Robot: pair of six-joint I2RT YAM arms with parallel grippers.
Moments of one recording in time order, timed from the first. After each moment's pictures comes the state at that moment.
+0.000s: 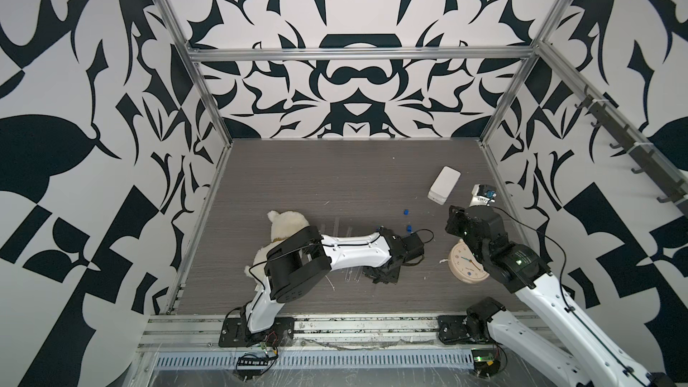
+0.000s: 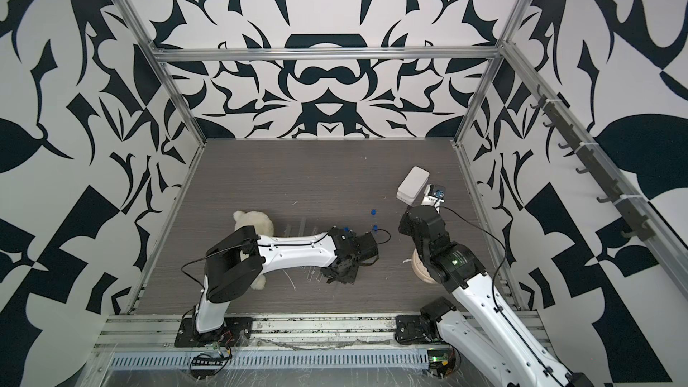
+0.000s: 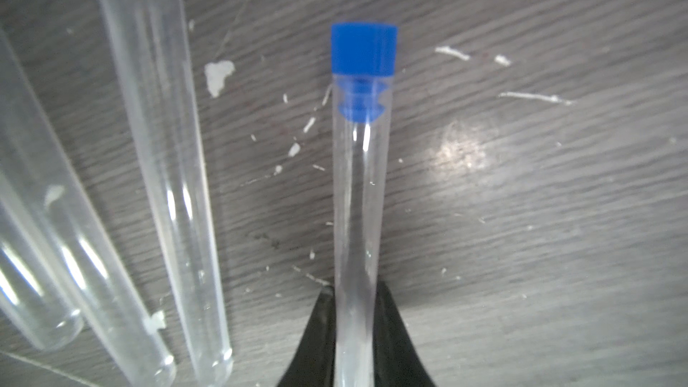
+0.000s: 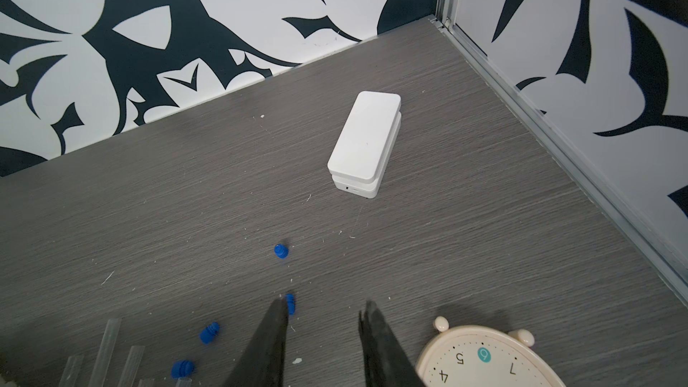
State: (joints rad) left arm -1.24 2.03 1.43 -0.91 -0.07 -0.87; right arm 0.47 0.71 0.73 -0.61 0.43 0.60
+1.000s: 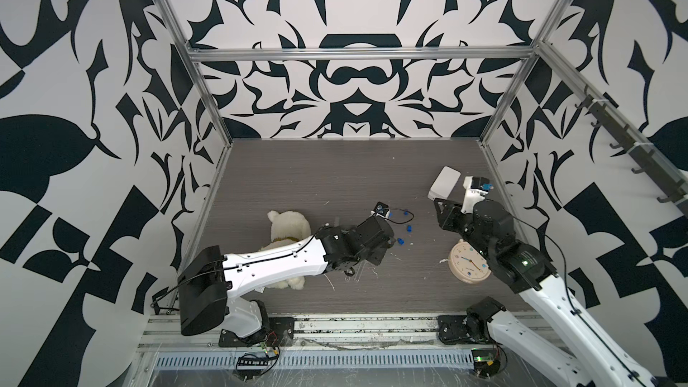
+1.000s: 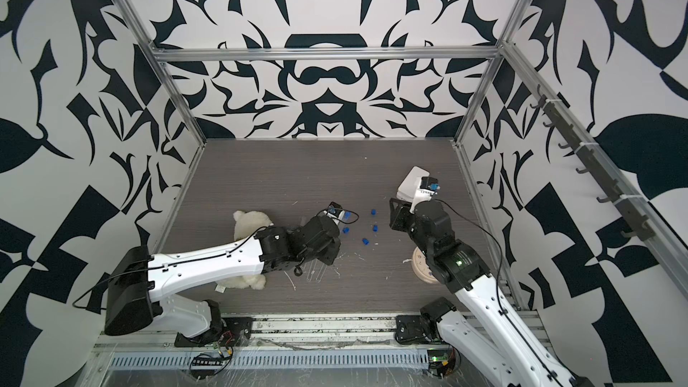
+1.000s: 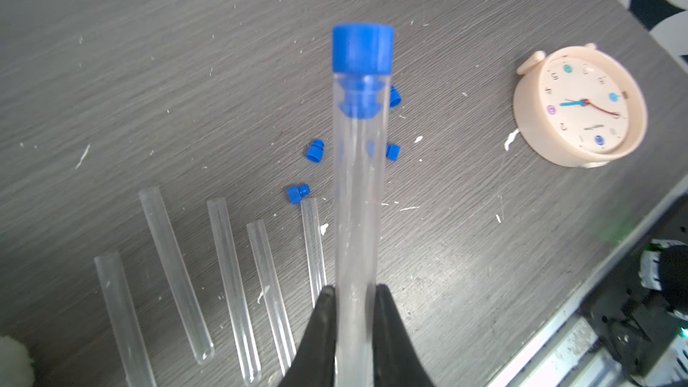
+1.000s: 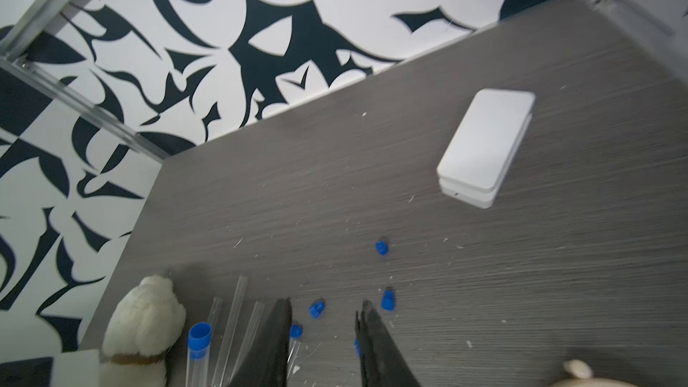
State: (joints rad) left arm -1.19 1.43 1.07 -0.49 -0.28 -0.47; right arm 0.47 0.75 0.75 -0.45 0.10 0.63
